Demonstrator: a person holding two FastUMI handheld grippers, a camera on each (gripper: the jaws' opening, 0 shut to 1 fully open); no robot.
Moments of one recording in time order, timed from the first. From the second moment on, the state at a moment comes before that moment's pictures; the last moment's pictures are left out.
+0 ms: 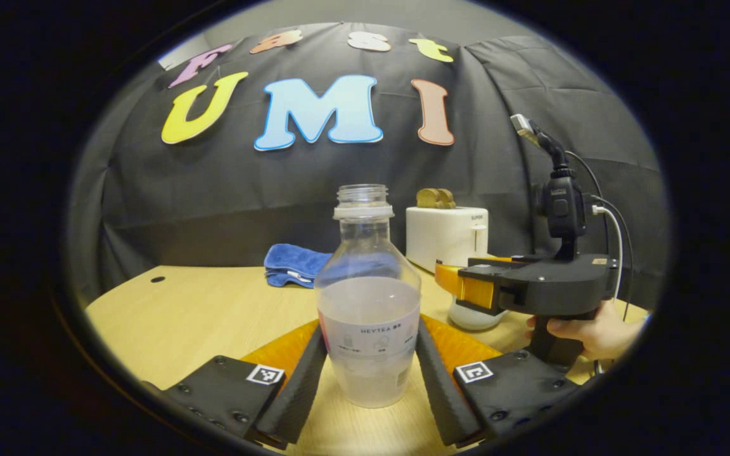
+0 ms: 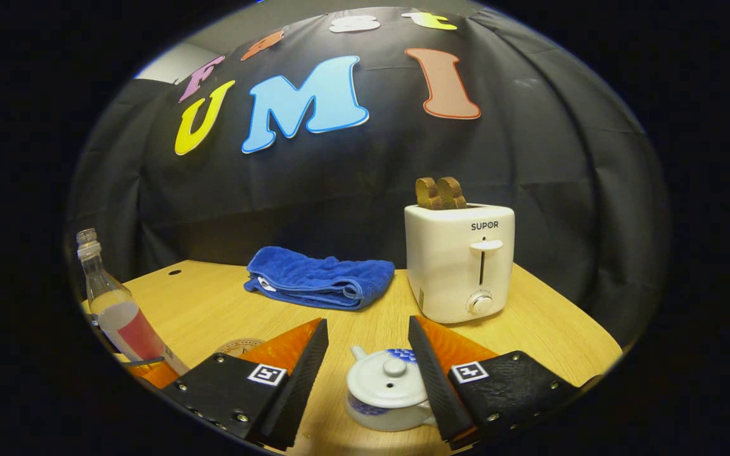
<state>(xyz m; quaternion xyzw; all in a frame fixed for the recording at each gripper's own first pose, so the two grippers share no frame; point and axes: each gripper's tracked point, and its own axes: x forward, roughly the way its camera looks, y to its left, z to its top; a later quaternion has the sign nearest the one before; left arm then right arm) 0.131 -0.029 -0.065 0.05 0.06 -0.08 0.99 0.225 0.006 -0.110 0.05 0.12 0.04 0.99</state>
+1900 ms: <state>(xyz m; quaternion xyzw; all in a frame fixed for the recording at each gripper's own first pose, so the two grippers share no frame) 0.173 0.014 -0.054 0.30 0.12 -0.10 0.94 0.210 -0.007 -0.039 0.08 0.05 0.08 0.99</state>
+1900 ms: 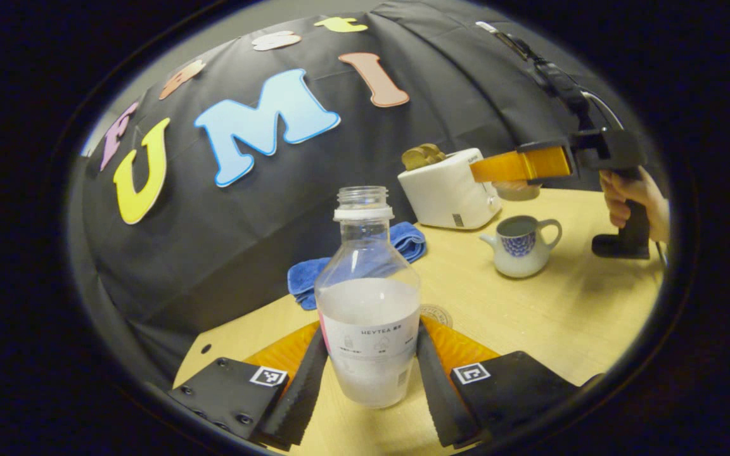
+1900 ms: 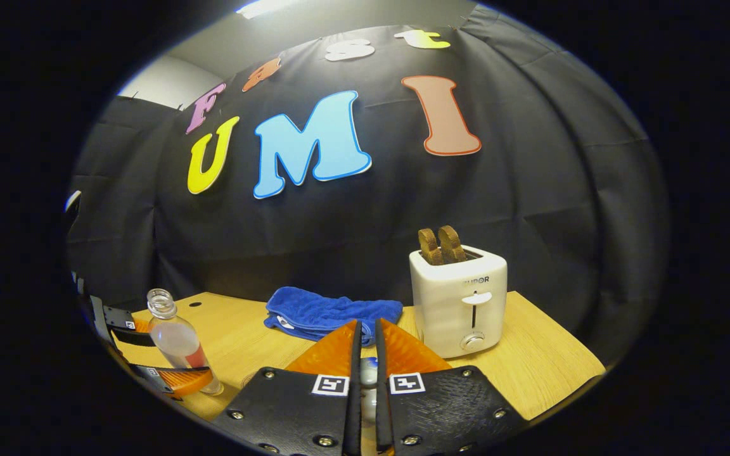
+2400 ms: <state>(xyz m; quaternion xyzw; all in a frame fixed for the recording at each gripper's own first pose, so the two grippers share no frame) 0.200 -0.041 -0.075 0.46 0.17 -0.15 0.86 0.192 -0.062 -0.039 0.09 0.08 0.07 0.99</state>
